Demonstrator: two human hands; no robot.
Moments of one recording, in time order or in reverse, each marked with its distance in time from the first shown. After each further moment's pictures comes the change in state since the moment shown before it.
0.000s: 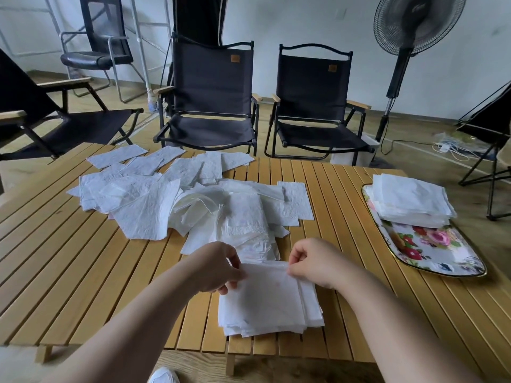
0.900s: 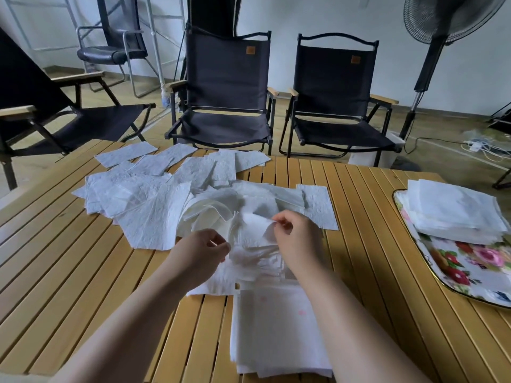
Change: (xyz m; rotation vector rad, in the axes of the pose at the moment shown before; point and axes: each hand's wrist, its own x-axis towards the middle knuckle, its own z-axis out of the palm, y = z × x) left_hand 0.029 -0.030 -0.034 -0.183 0.383 -0.038; right_hand 0.098 -0.039 0.045 0.301 0.543 -0.189
